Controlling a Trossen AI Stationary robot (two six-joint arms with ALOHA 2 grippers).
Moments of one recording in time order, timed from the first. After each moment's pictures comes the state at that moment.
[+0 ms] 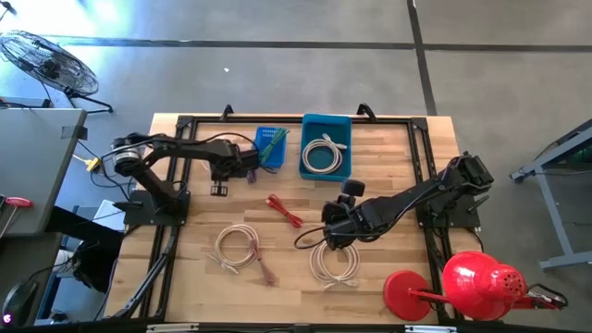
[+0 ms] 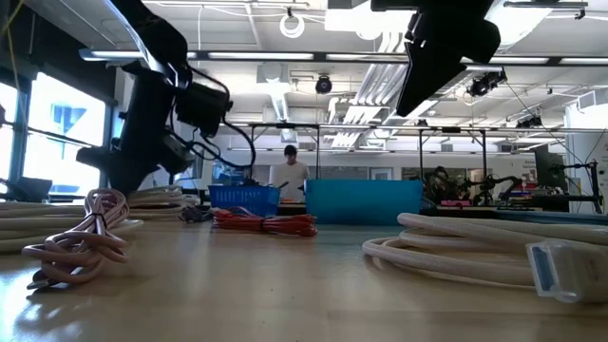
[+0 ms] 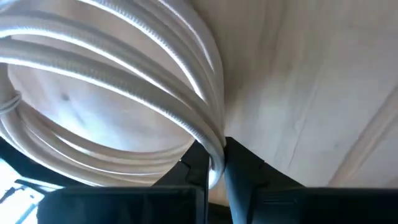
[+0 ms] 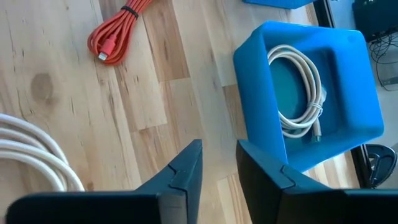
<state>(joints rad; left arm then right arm) 0.39 1.59 0.85 -1.00 -0.39 0.34 0.37 1.71 1.33 -0.99 0.66 0.47</state>
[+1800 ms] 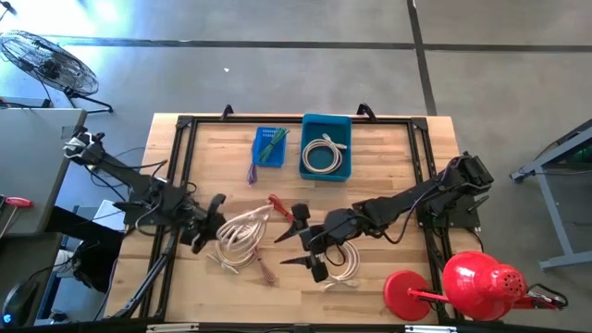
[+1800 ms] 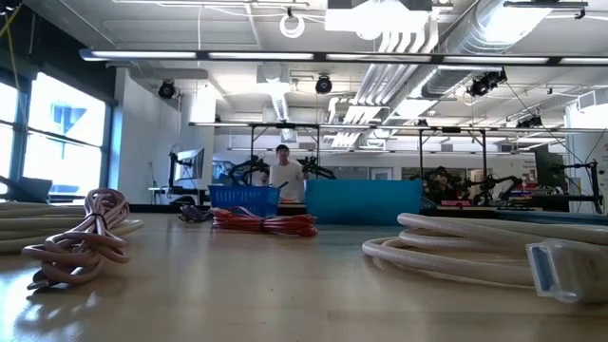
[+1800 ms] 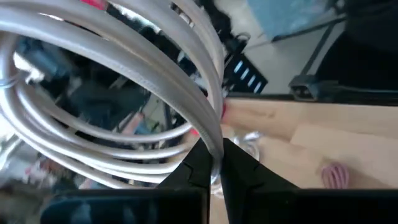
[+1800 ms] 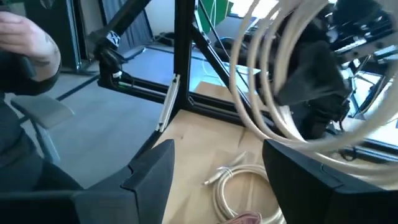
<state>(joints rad) -0.50 0.69 0.43 0.20 -0.03 0.81 0.37 1.71 1.33 0.15 0.05 -0.07</state>
